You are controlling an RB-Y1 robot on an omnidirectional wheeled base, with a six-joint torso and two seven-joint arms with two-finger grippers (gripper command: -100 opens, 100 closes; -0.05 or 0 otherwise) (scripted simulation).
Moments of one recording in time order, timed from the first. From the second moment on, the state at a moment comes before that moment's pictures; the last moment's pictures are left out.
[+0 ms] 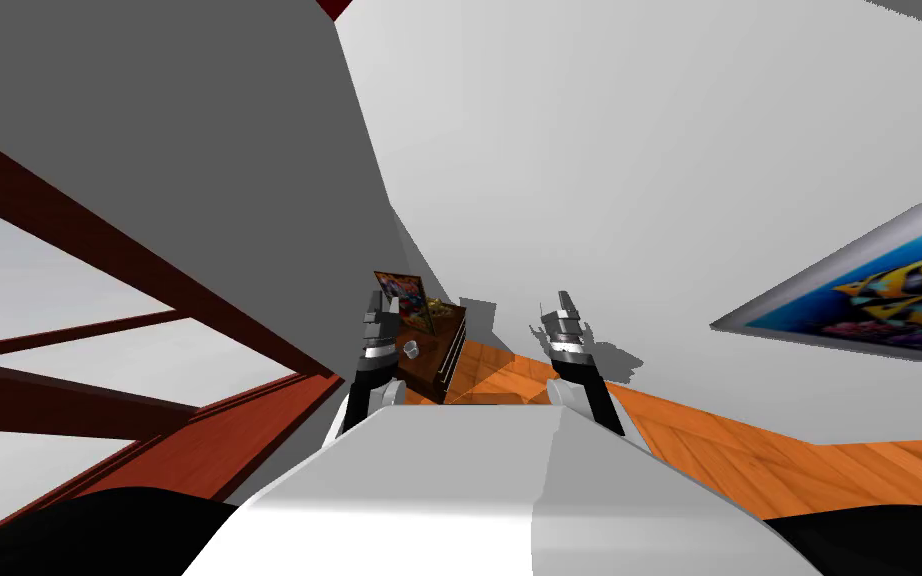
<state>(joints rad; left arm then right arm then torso) 0.49 0.00 -0.07 -2.30 -0.04 -0.47 0.01 0.47 -0.04 -0.06 -2.21 -0.03 -0.36 -0.07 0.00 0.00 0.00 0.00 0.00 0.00</state>
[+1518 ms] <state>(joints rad) 0.47 0.28 0.07 -1.98 0.19 -0.09 -0.20 0.47 -0.04 -0.06 -2.21 -0.03 -0.36 -0.07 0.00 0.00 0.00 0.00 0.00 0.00</state>
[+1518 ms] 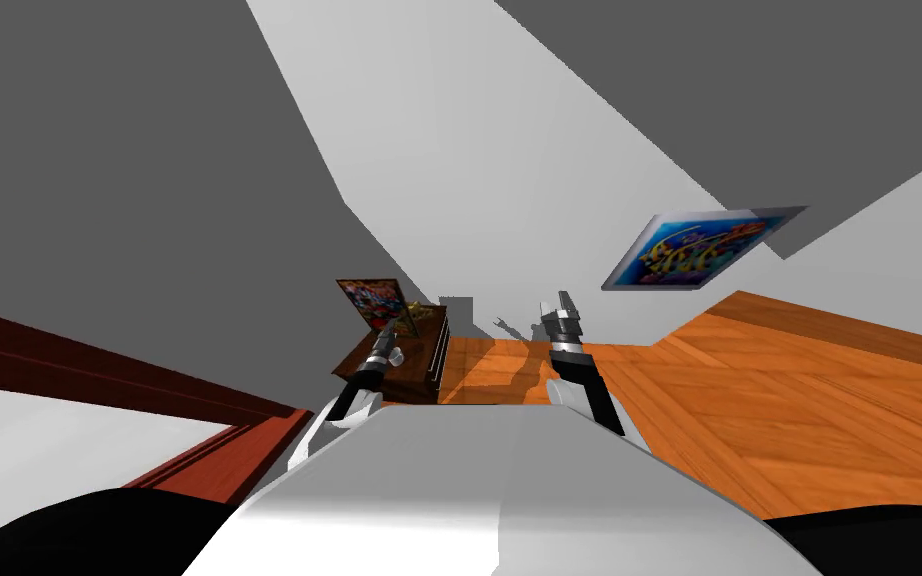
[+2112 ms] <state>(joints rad) 0.46 0.33 0.12 -1.85 0.28 0.07 -0.28 0.47 -0.04 -0.06 -2.21 -0.03 -0.36 -0.07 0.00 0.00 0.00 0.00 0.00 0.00</state>
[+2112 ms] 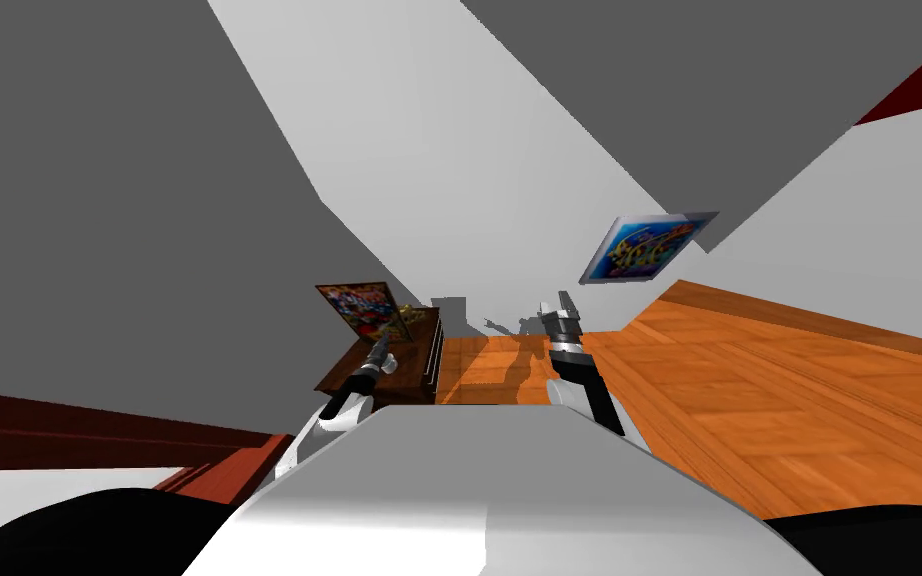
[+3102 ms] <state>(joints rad) 0.45 0.42 0.22 -1.61 0.45 0.34 -0.43 0.47 -0.04 -0.06 -2.21 -0.03 -0.36 -0.07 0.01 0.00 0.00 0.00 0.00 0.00</state>
